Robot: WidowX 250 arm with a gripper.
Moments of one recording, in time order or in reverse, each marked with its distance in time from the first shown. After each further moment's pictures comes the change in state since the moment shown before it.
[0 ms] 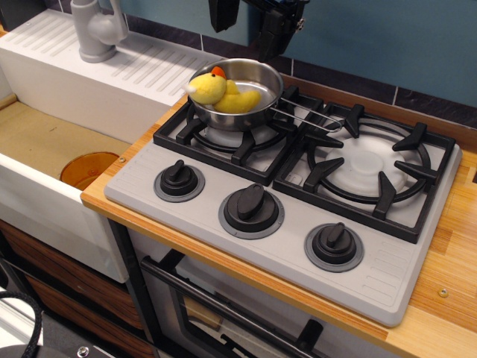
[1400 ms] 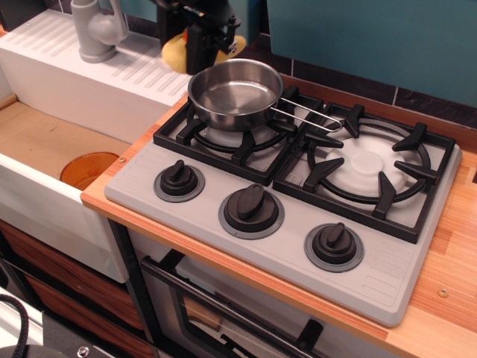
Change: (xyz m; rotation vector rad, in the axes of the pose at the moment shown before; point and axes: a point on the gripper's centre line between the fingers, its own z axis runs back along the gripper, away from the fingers) arm -0.037 0.035 -0.020 0.013 -0.002 -0.018
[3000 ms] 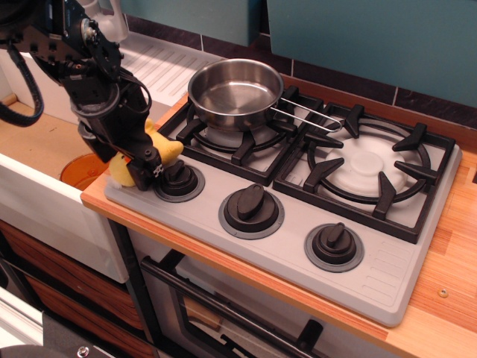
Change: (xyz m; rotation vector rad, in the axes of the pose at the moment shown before) arm -0.077 0.005 -0.101 -0.041 -0.233 0.101
